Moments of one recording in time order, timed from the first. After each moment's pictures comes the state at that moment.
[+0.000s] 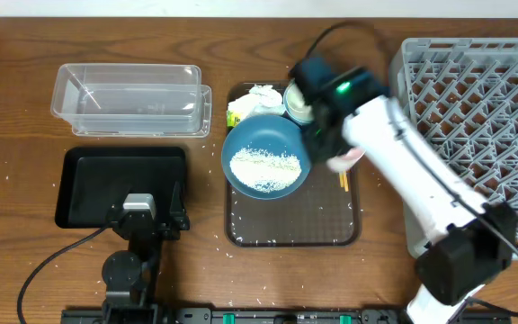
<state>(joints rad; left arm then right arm) -0.03 0.01 0.02 -0.12 0.00 -0.07 0.52 1.86 1.79 -1.39 0.09 0.30</state>
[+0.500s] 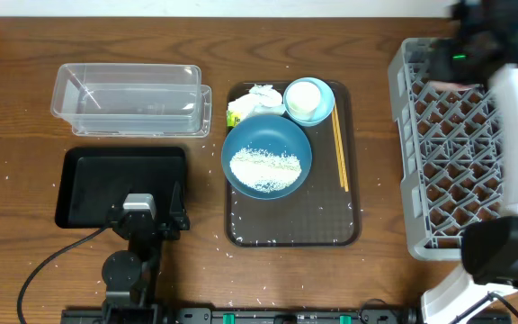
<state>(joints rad) -0.03 0.01 0.02 -0.12 0.00 -0.07 -0.13 1.86 1.99 -1.17 -0.11 0.05</state>
